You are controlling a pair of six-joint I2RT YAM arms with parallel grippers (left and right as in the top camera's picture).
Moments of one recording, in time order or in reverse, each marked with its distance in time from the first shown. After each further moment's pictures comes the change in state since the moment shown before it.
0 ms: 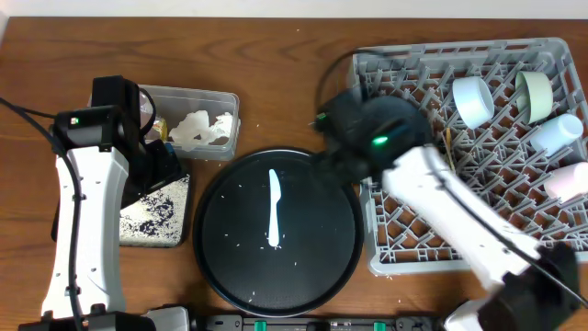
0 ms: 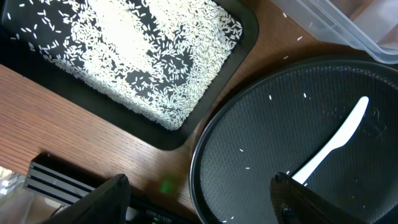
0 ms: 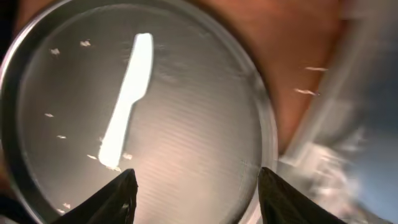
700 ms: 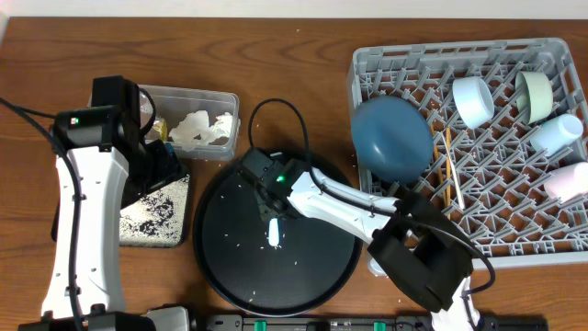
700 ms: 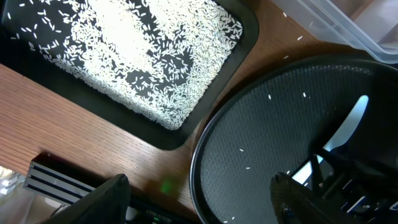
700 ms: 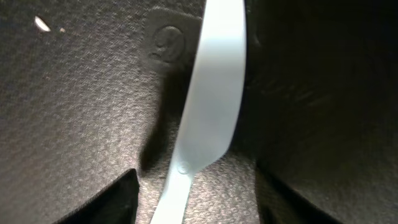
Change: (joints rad) left arm 0.000 0.000 0.000 0.000 0.000 0.000; right arm 0.254 0.396 0.008 0.270 0.126 0.328
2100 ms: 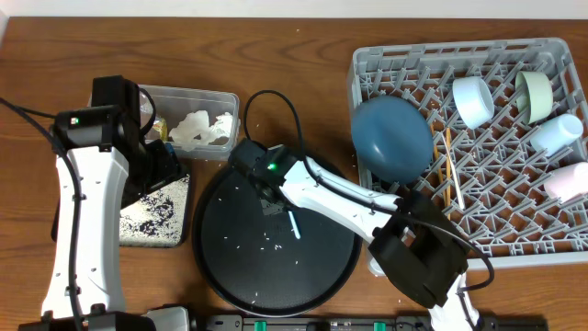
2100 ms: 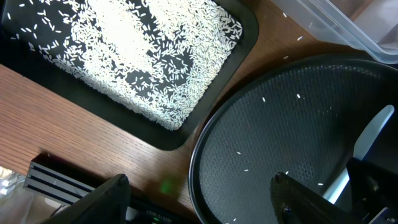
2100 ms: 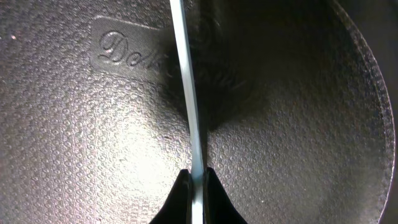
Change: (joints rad) left arm 0.000 0.000 0.000 0.000 0.000 0.000; right arm -0.004 0.028 0.158 -0.253 0.090 -0.032
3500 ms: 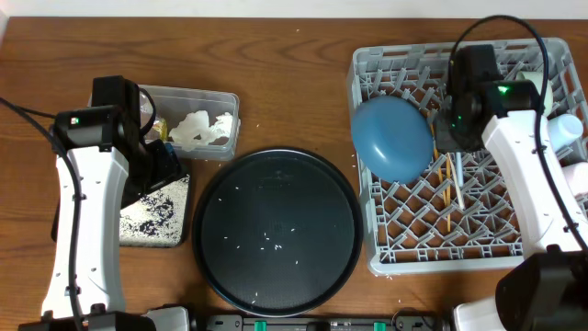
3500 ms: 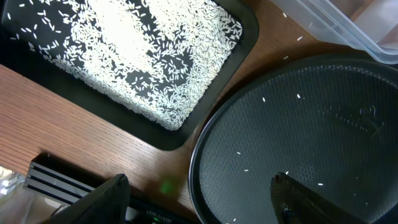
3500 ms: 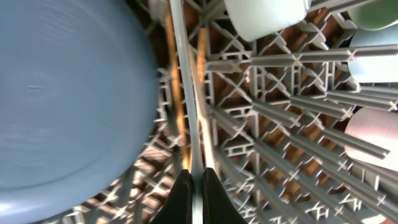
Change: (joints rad) left arm 0.000 0.000 0.000 0.001 0.000 0.000; right arm -0.852 -0.439 -0.107 -0.195 0.101 -0.554
